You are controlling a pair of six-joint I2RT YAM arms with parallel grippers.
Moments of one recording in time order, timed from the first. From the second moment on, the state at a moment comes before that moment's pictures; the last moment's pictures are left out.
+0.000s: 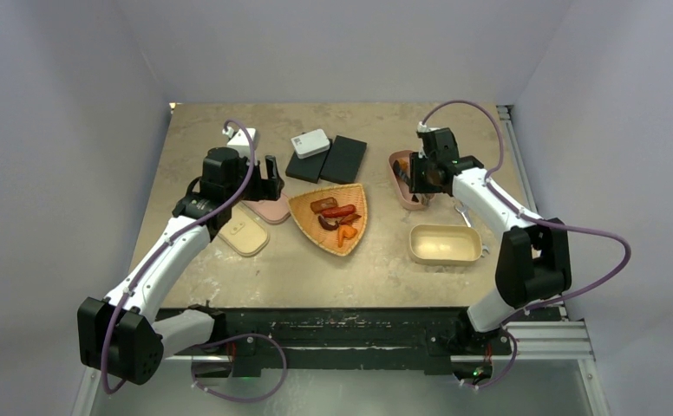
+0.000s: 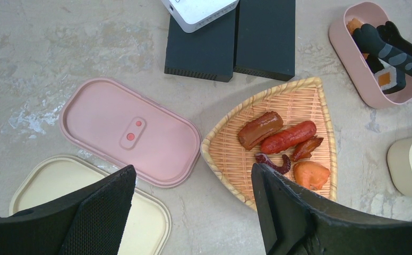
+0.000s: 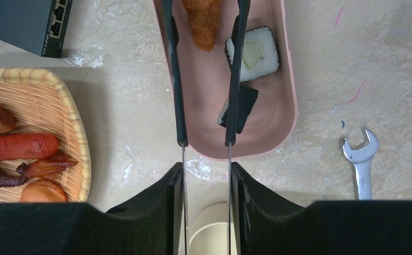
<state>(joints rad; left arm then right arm) -0.30 1.15 0.92 -0.29 0.04 -0.22 0.27 1.58 1.19 -0.52 0.08 0.22</state>
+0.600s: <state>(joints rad) -0.30 1.15 0.92 -0.29 0.04 -0.22 0.27 1.52 1.21 -0.54 0.09 0.22</state>
